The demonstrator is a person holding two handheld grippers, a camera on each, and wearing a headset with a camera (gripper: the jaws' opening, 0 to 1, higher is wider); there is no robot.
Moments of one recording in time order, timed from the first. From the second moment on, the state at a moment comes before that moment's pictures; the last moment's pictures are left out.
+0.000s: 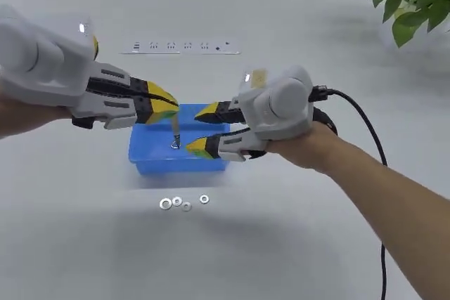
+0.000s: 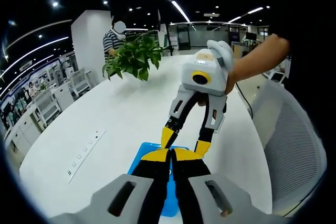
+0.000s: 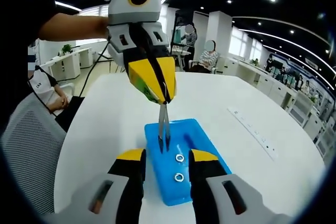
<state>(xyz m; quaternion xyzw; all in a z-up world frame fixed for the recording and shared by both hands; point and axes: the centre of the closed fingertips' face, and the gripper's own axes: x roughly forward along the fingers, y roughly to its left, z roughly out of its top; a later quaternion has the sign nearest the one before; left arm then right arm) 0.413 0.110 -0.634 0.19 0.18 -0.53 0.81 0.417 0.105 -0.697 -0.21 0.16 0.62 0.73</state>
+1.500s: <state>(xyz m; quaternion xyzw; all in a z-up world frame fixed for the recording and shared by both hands) 0.364 0.072 -0.638 0.18 0.18 -0.57 0.78 0.378 0.052 -0.702 -0.19 0.18 0.58 0.77</state>
